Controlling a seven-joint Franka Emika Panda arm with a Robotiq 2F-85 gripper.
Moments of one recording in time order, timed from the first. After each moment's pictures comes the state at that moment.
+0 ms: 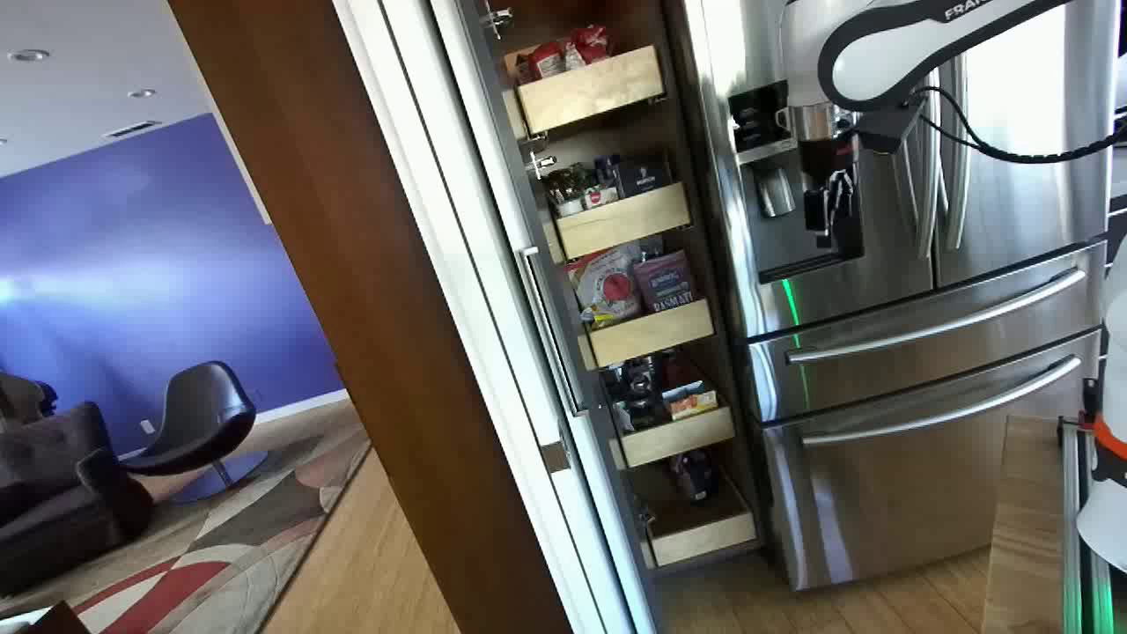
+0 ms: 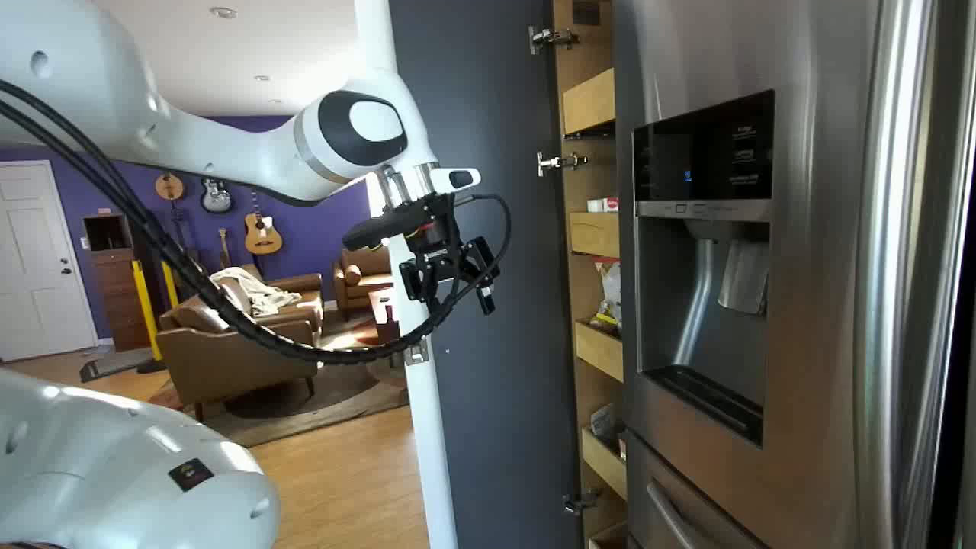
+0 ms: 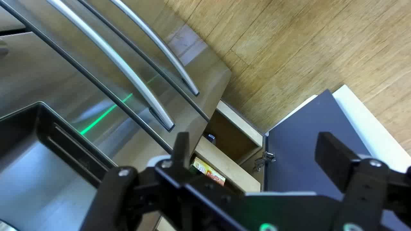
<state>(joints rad) -0.13 -0.81 -0.01 -2.52 -0.26 1.86 -0.06</state>
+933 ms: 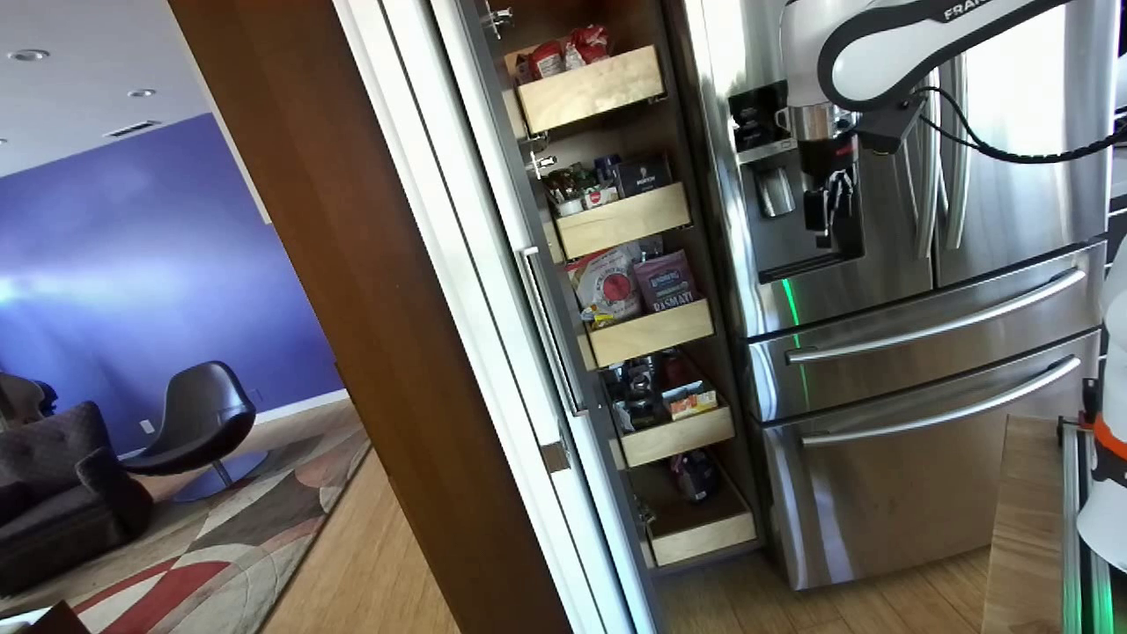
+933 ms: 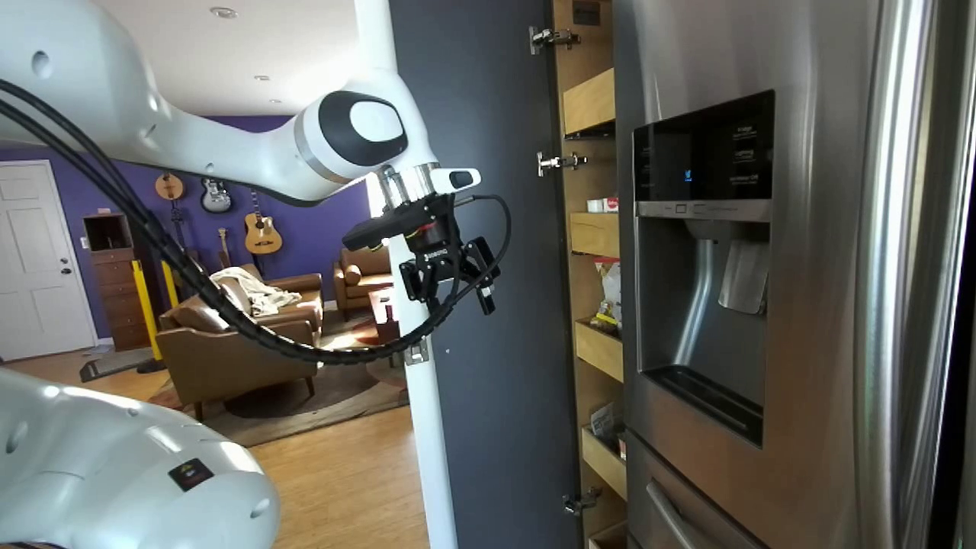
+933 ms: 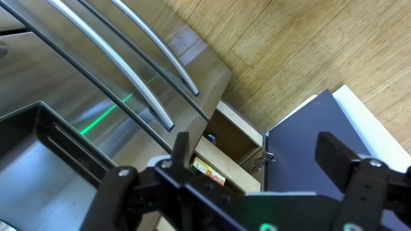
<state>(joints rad) -0.13 -0.81 -0.01 -2.52 -0.26 1.86 -0.06</state>
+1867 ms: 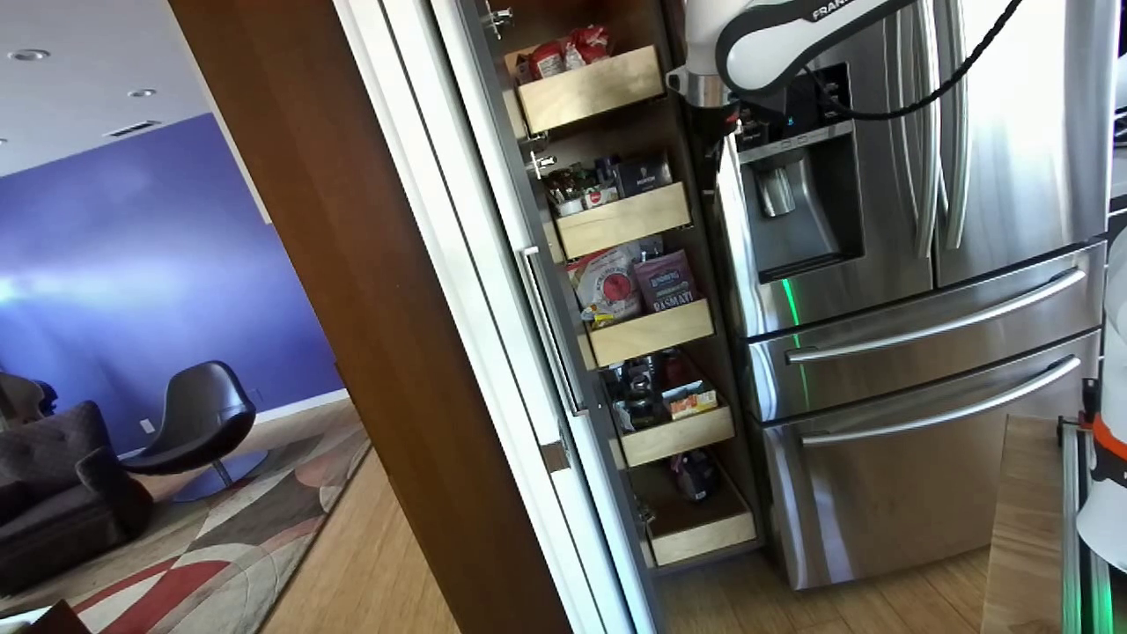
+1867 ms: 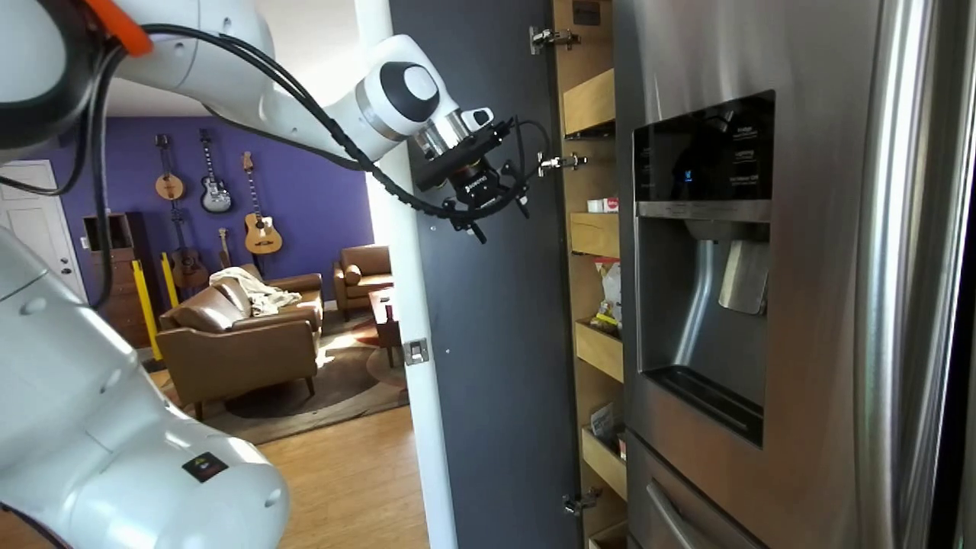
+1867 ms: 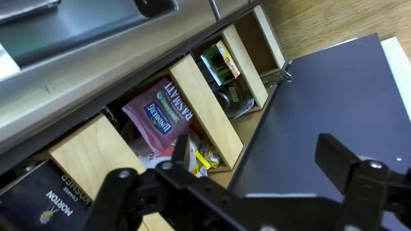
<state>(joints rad) -0.05 -0.43 0.00 -2.10 -0.37 2.10 -0.28</state>
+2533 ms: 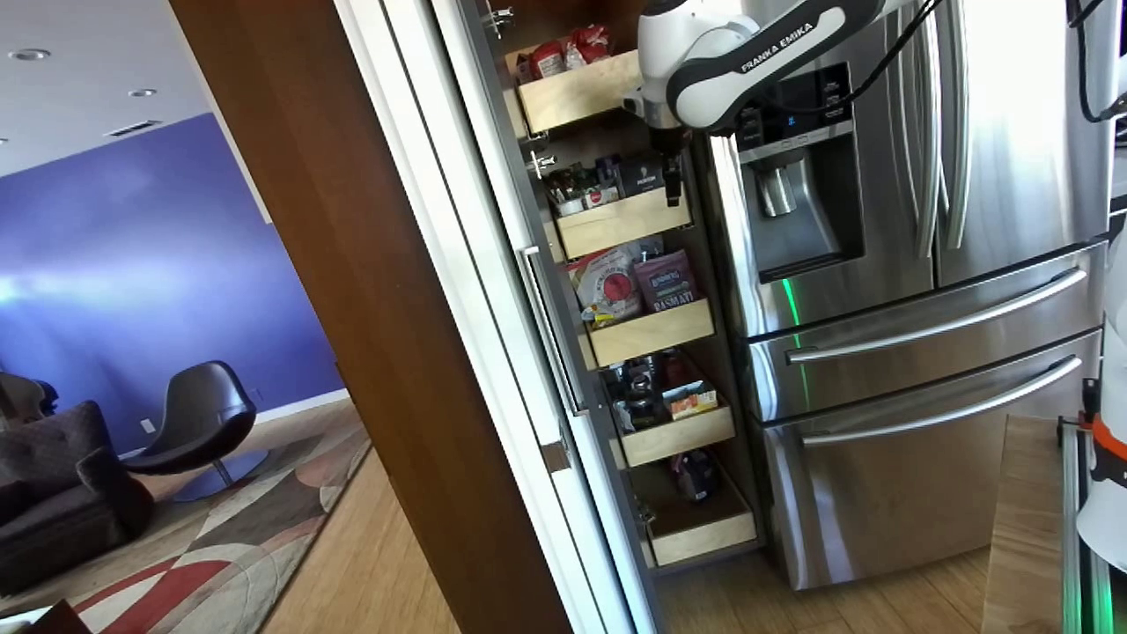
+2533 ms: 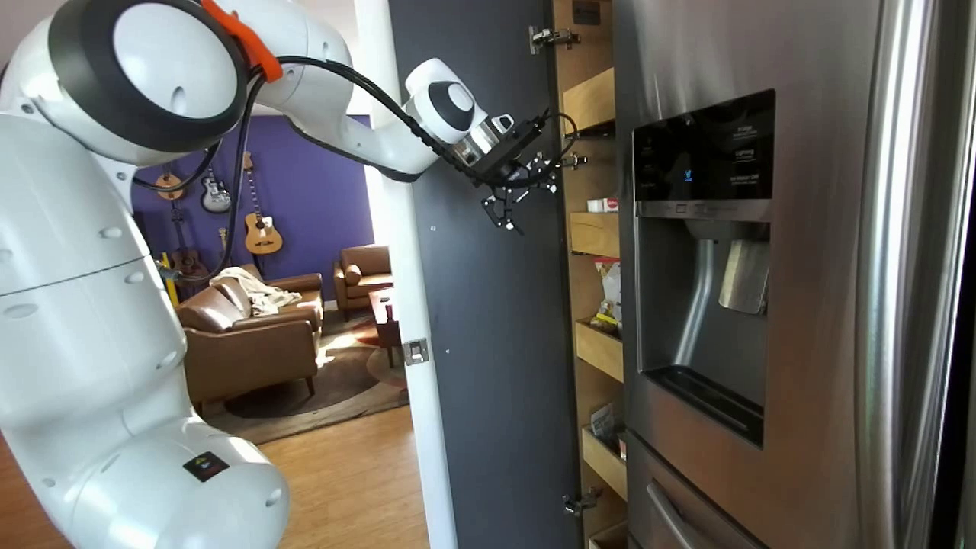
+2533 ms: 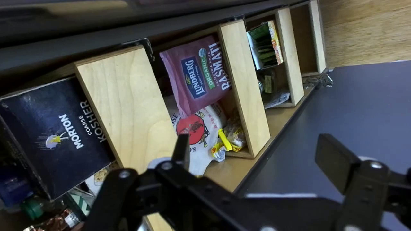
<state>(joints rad) -0.05 -0.17 -0.01 -1.86 -0.50 2.19 -0.43</state>
